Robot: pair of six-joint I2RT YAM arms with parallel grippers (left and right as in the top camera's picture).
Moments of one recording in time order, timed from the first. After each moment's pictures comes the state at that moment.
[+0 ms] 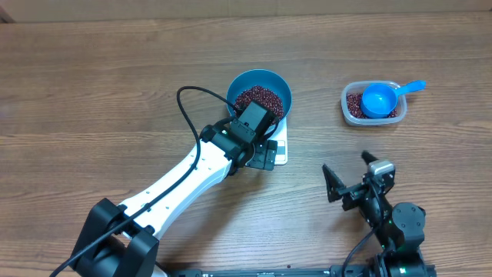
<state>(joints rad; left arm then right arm) -0.67 1.65 1.17 -0.73 -0.09 -0.46 0.08 0.23 0.02 0.02 -0.28 0.04</state>
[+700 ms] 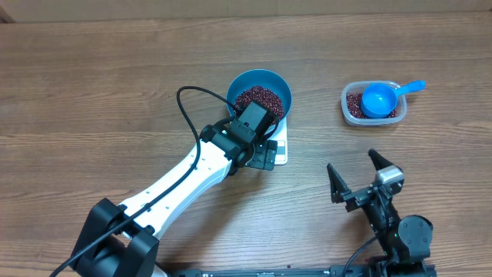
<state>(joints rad) -0.67 1.65 1.17 -0.73 -0.09 -0.46 0.08 0.03 0.02 -0.01 -0.27 0.04</state>
